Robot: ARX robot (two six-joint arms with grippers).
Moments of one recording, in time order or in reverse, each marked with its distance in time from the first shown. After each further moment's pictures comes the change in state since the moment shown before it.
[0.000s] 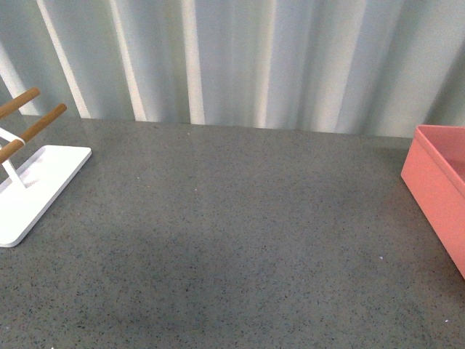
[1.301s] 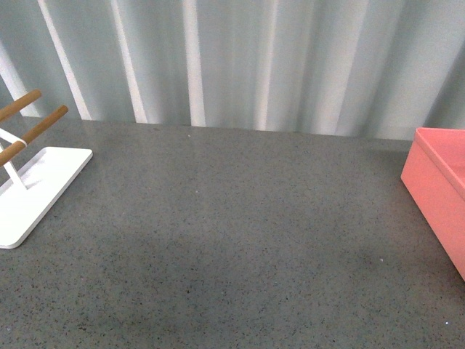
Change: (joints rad) left arm 0.000 0.000 0.000 0.000 0.000 0.000; right arm 0.397 -1.415 -0.990 0.370 0.313 0.589
